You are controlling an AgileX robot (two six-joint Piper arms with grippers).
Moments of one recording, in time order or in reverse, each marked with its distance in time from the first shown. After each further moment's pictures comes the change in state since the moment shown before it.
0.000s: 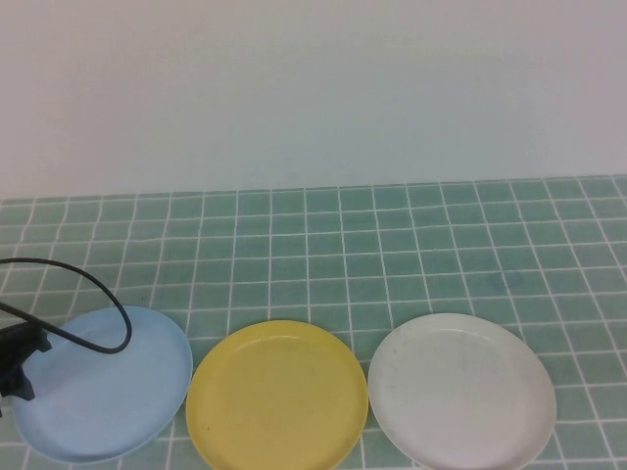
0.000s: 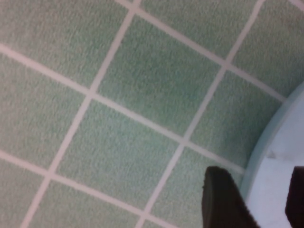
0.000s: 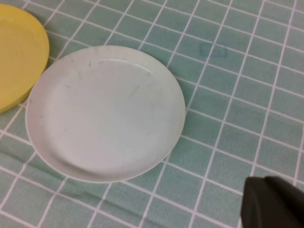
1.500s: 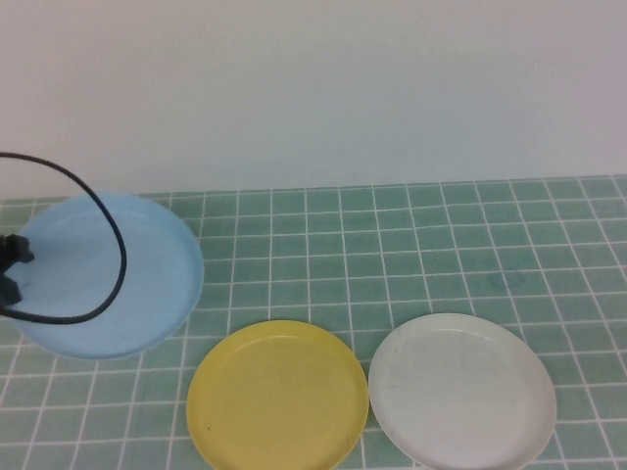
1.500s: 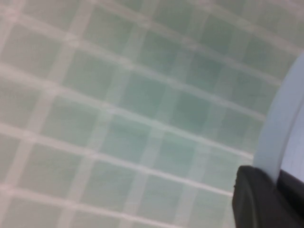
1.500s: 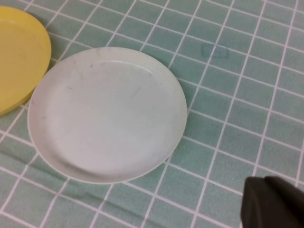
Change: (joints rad) right arm 0.000 0.000 0.000 0.008 0.000 0.000; left arm 0.000 -0.213 -0.115 -0.224 0.082 0.272
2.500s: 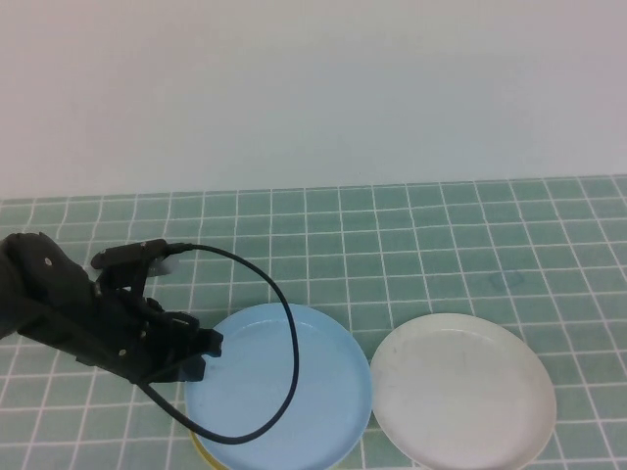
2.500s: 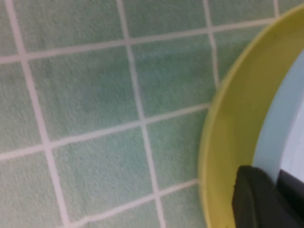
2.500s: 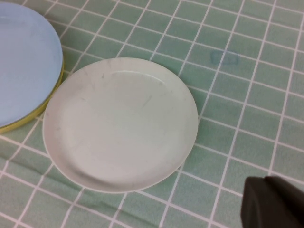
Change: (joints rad) right arm 0.000 0.000 0.000 0.050 0.000 0.000; left arm -0.420 0.231 0.053 -0.207 -0.040 0.289
